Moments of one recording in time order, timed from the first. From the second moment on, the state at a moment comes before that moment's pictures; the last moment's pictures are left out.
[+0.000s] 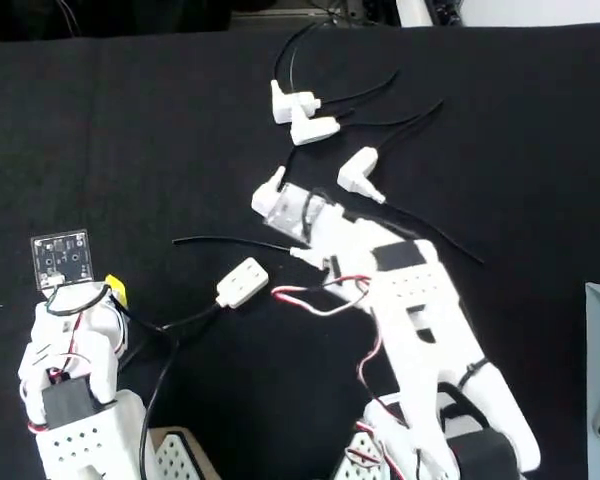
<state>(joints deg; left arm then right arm) -24.3 -98.3 86.9 60.2 -10.4 -14.1 -28.5 53.0 52.4 46.8</state>
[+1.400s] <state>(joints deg) -23.8 -98.3 86.9 60.2 -10.4 -20.9 1.8 26.4 66.5 32.7</state>
